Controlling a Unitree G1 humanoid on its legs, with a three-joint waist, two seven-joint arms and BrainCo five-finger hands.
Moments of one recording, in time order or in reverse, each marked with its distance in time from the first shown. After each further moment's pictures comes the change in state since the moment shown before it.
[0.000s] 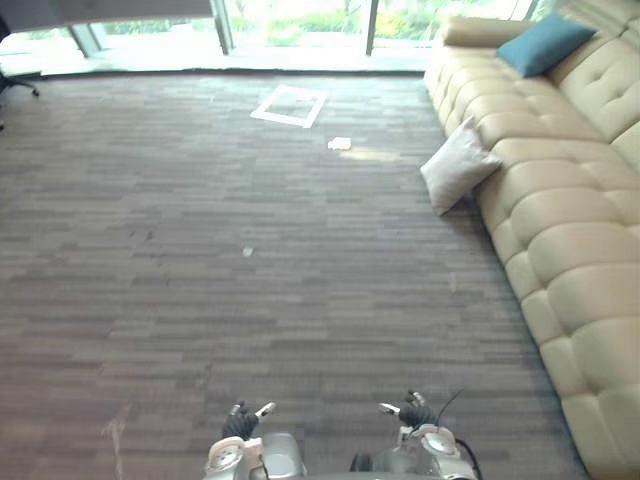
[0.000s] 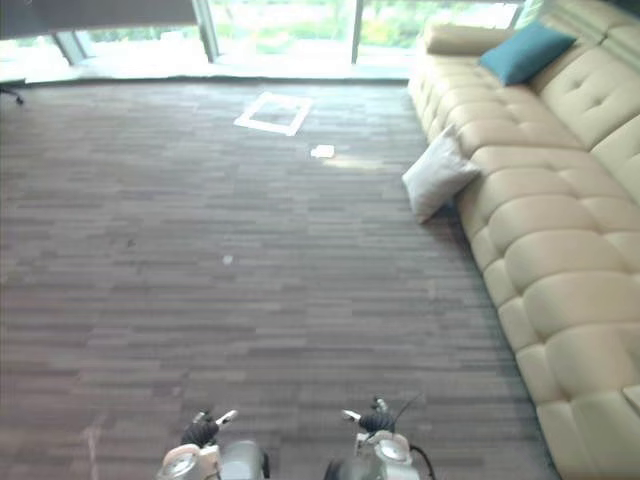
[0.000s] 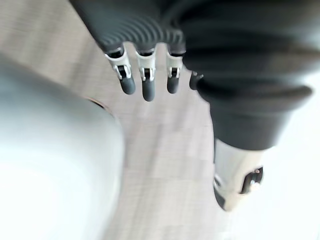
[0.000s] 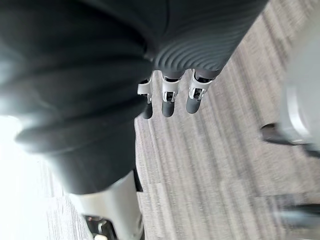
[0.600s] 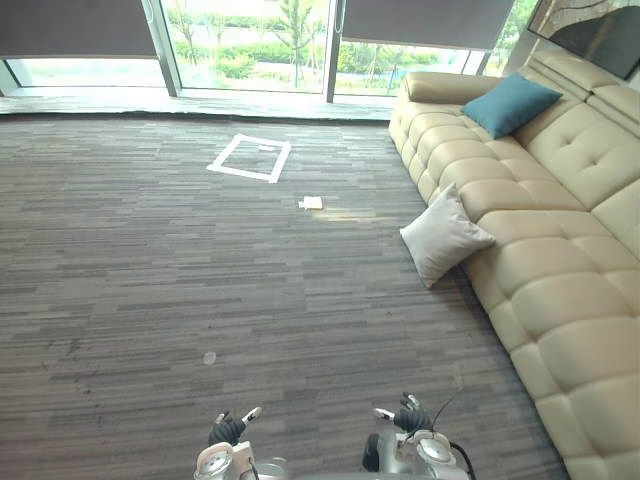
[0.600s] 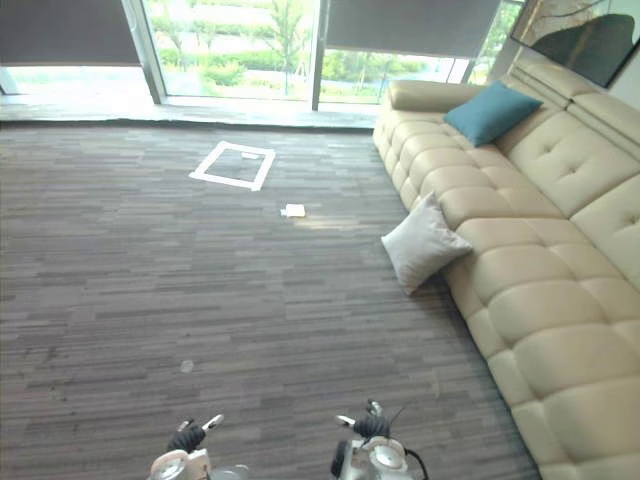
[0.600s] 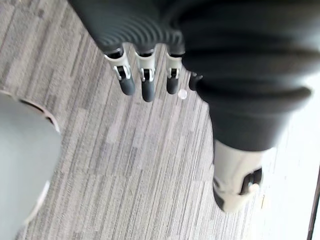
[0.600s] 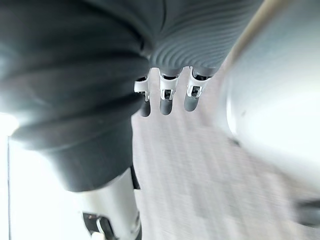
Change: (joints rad) left arm -0.012 0.035 -0.014 0.115 -0.023 0.023 0.025; right arm 0.040 -0.012 -0.014 -0.056 -0.022 -0.030 0.002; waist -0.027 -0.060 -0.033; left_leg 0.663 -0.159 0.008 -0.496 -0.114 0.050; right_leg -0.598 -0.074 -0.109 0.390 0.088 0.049
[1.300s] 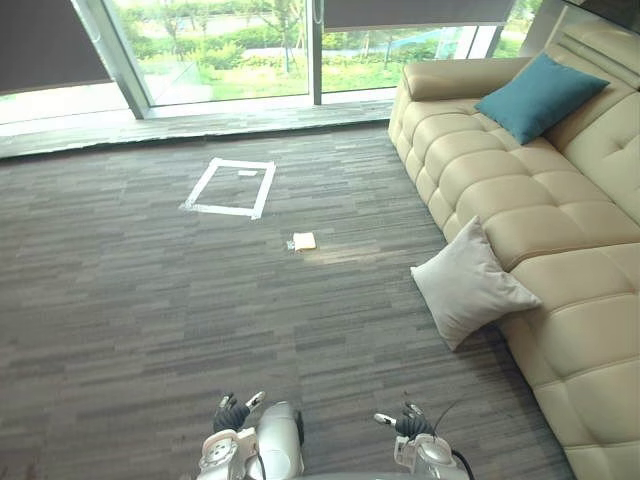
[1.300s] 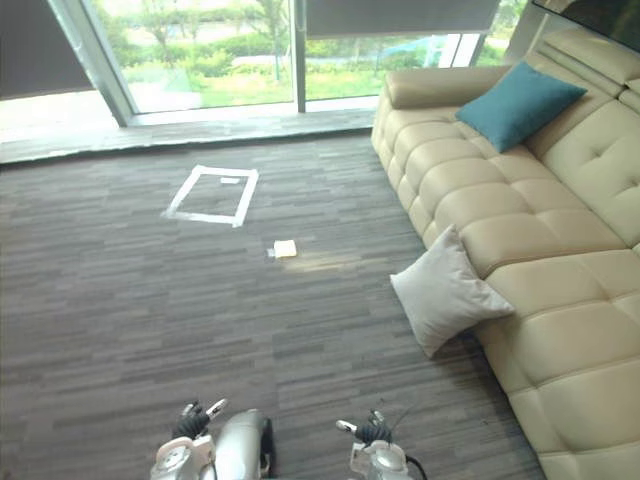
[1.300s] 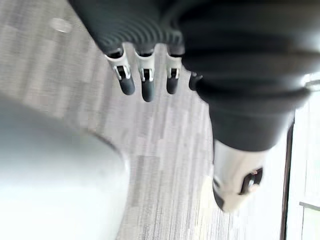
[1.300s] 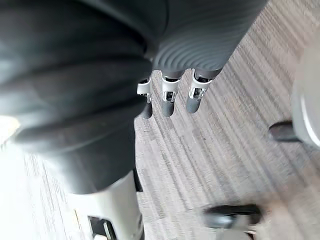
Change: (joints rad) left arm 0.011 -0.048 0.051 -0.105 0.024 -0.020 -0.004; right arm -0.022 0.010 0.058 0.081 0.041 0.037 -0.021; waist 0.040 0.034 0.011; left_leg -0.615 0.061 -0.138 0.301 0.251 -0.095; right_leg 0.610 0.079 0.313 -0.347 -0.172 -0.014
